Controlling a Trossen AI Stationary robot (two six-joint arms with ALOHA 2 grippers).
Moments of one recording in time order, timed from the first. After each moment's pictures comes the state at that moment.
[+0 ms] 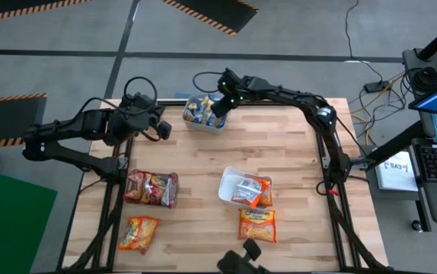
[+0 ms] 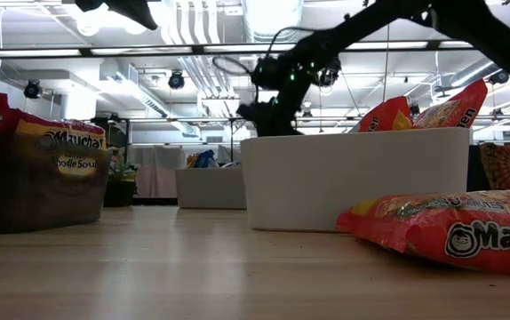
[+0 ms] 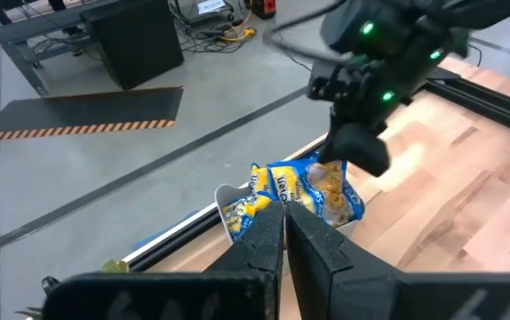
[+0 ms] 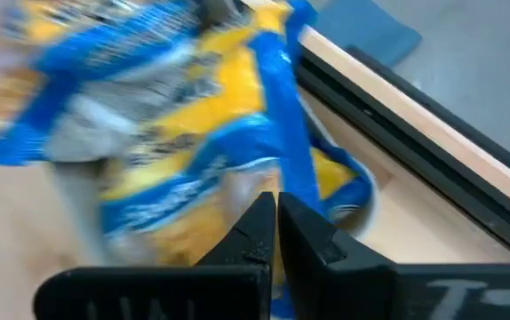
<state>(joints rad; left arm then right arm) 0.06 1.04 1.28 -0.91 -0.79 -0.46 -0.55 2.14 1.89 -0.70 -0.07 0.31</state>
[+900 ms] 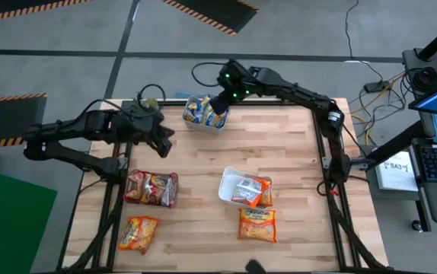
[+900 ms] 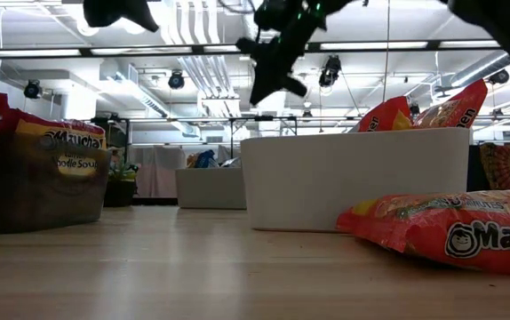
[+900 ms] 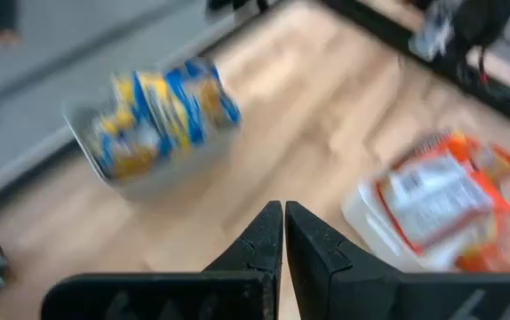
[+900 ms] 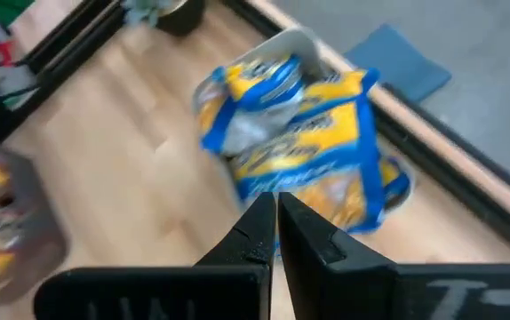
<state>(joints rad) 0.05 1.05 1.28 -0.96 -0.36 -0.53 -0.48 2.05 2.11 -0.93 -0.09 0.32</state>
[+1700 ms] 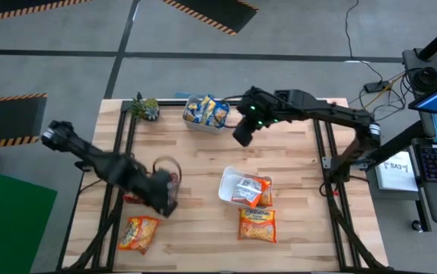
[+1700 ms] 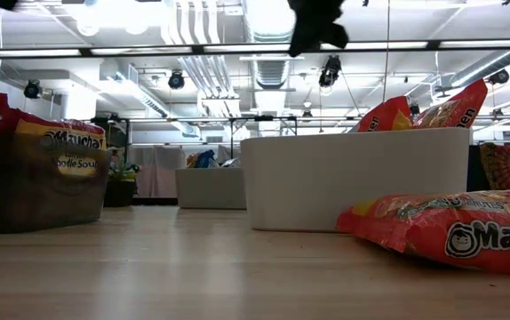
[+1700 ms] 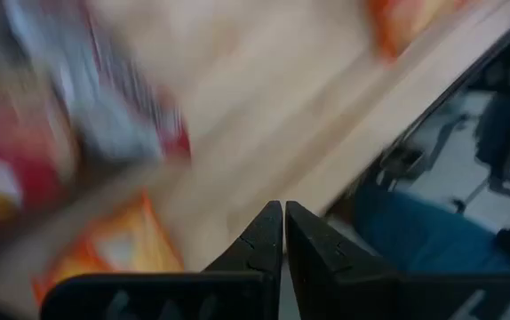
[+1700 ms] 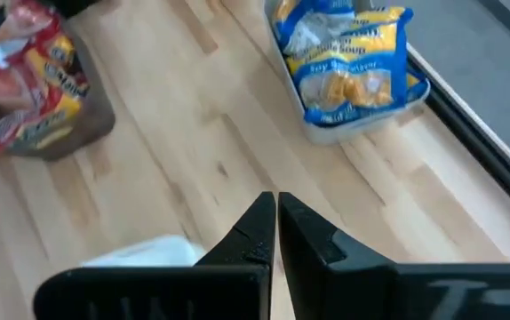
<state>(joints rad) -0.47 1.30 1.28 -1.07 0.03 -1.44 -0.22 1.66 1.81 -1.04 0.07 0.33</state>
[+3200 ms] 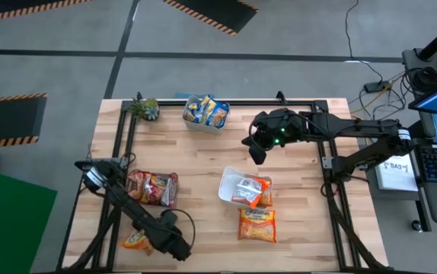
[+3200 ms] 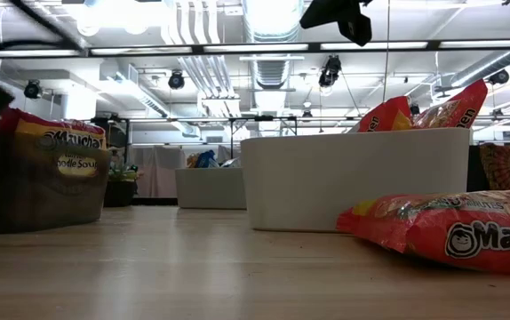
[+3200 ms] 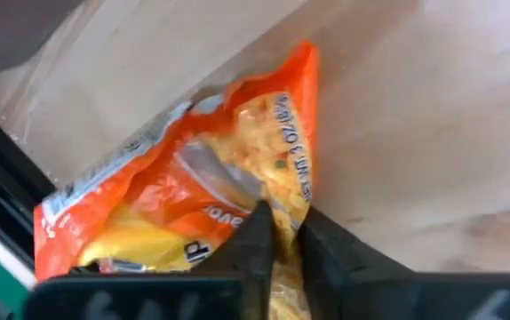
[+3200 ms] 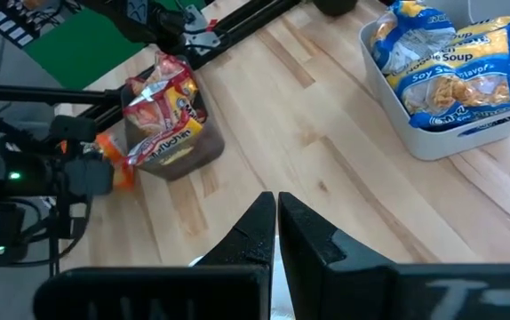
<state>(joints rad) -0.73 2.02 1.36 -1.17 0.25 -1.69 -0.07 1.32 1.32 -0.60 0.02 0.50</state>
